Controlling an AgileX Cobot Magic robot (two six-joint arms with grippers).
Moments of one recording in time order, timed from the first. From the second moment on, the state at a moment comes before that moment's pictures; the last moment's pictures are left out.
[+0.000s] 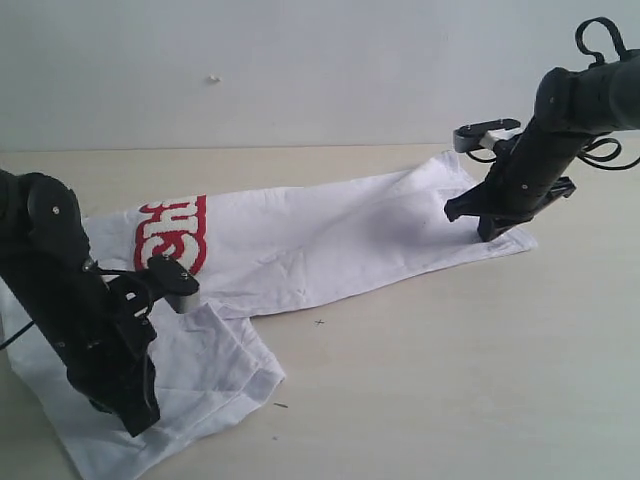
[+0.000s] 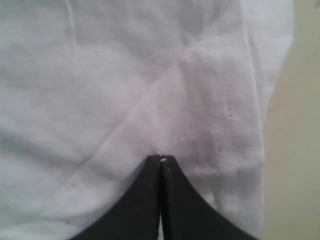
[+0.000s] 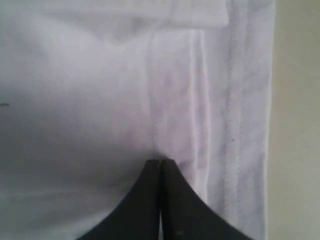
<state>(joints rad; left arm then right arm) -0.39 1.88 -0.91 -0.39 0.78 0.85 -0.05 2.29 -1.62 0.12 0.75 -0.27</state>
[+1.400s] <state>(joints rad) -0.25 1.87 -0.96 -0.75 0.32 0.87 0.14 2.03 -1.16 -0.16 0.86 -0.01</state>
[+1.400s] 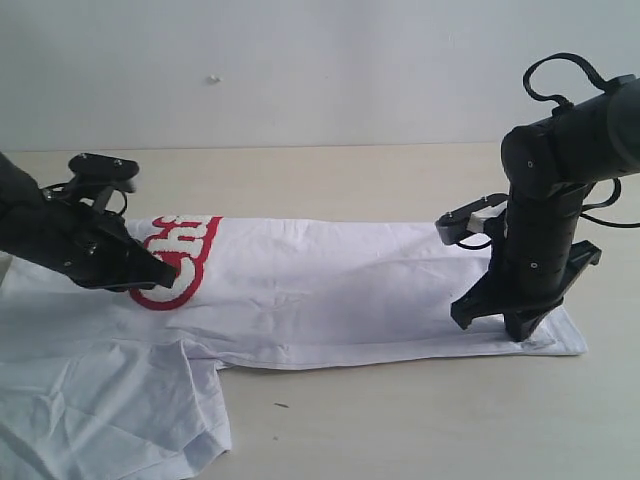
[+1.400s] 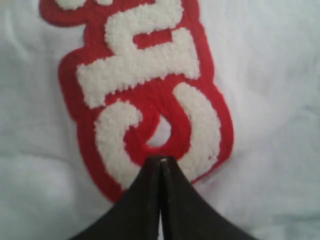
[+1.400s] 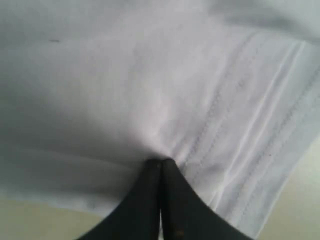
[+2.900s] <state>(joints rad) -0.23 2.02 -1.08 -0.80 0.30 0.91 0.12 2.10 -1.35 -0.36 0.54 0.33</state>
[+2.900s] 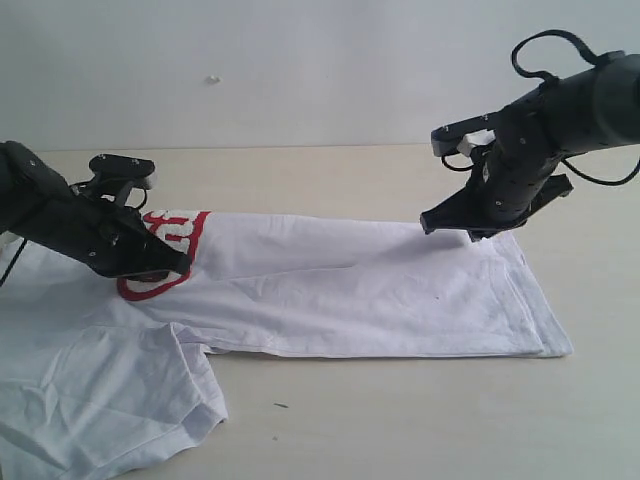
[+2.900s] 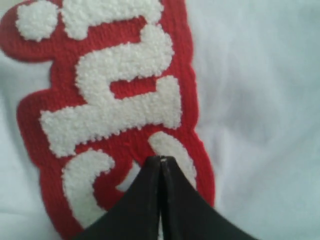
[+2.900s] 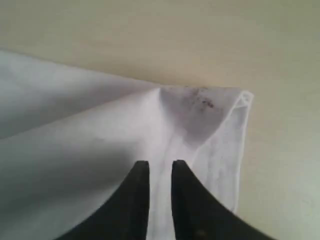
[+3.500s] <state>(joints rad) -0.23 2.02 -1.08 -0.79 0.19 0.96 0.02 2.24 -1.49 -0.47 0.65 0.30</state>
